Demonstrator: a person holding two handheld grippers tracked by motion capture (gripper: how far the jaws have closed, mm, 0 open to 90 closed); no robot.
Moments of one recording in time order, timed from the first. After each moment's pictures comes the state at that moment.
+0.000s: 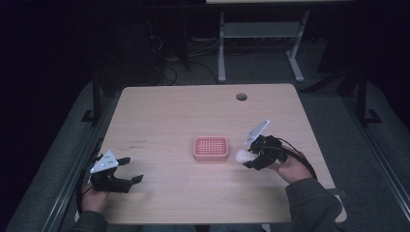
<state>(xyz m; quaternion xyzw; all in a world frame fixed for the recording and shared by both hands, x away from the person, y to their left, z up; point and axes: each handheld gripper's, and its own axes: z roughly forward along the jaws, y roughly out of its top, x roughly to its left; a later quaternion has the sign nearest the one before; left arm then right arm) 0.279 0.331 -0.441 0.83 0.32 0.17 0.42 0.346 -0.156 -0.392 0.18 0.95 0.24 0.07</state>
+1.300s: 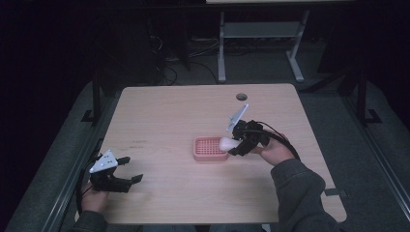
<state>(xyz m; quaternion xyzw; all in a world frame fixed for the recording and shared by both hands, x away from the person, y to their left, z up) 0.279 0.332 -0.440 0.83 0.32 0.17 0.43 0.382 -0.109 -0.366 0.14 0.96 0.23 0.06</state>
